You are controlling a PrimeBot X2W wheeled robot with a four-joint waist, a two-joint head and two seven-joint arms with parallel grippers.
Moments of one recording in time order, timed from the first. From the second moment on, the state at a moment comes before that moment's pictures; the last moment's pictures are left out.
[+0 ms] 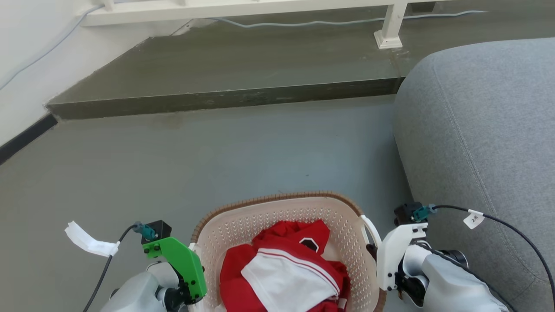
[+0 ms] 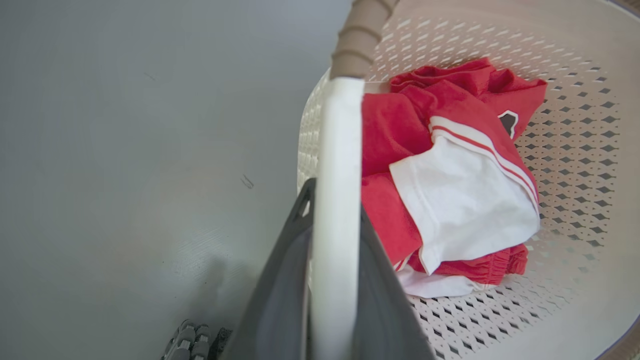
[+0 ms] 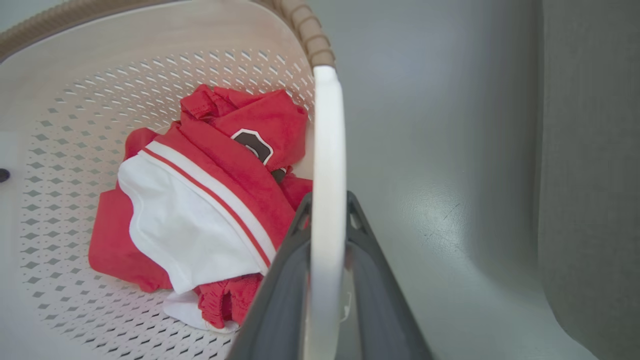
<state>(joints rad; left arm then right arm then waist) -0.54 0.01 -0.73 1.19 -1.03 -0.13 0.25 -0.48 -0.03 0.62 1.20 0.62 0.14 0.08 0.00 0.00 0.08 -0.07</state>
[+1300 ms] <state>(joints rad) -0.80 0.01 -0.75 1.19 -0.96 -0.12 0.06 -0.73 -0.05 0.60 1.19 0.60 0.12 -0.11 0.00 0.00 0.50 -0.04</state>
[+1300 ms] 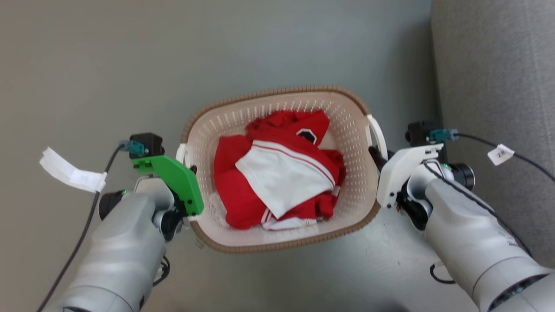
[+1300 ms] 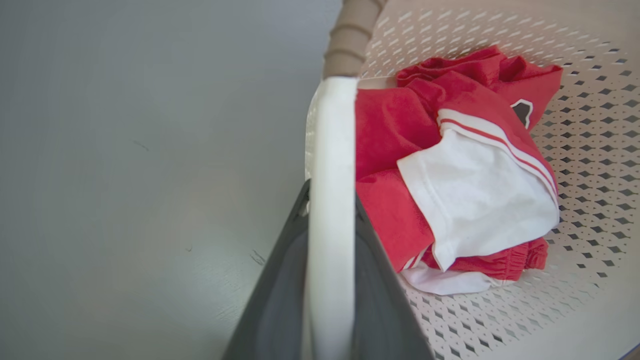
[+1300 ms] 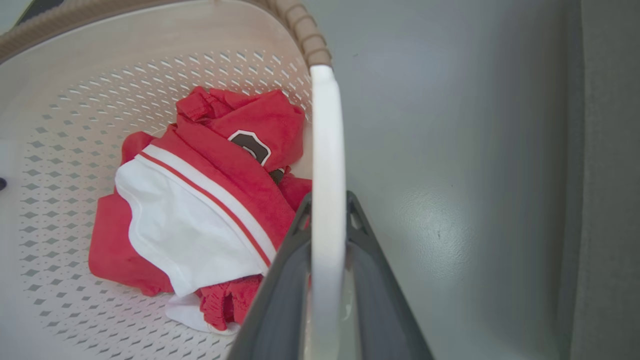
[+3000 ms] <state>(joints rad) -1.02 0.02 -0.77 1.22 -0.90 -0.12 -0.09 -0.92 -0.06 0.58 1.21 0.60 0.12 -0.21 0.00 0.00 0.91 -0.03</state>
